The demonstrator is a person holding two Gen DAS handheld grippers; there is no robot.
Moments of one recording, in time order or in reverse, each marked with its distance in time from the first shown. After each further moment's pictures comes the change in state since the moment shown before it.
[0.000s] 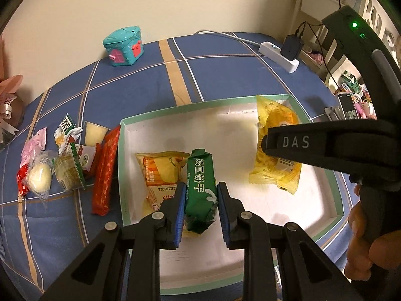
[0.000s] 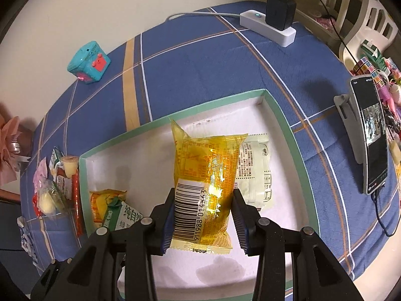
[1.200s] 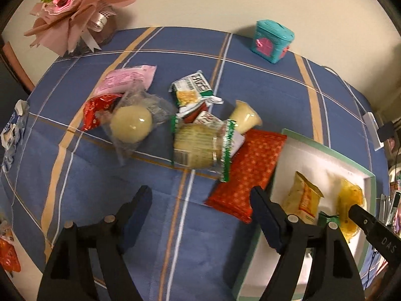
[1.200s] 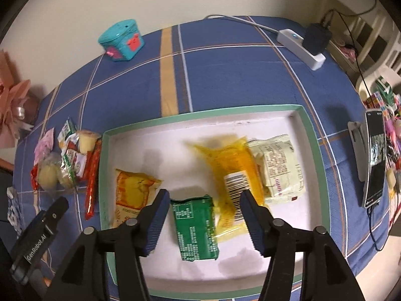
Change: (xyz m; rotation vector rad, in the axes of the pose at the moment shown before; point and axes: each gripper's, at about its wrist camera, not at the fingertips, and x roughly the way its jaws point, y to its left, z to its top) left arm -0.010 0.163 -0.020 -0.516 0.047 0.232; right arm -0.007 0.062 -0.016 -0.170 -0.016 -0.040
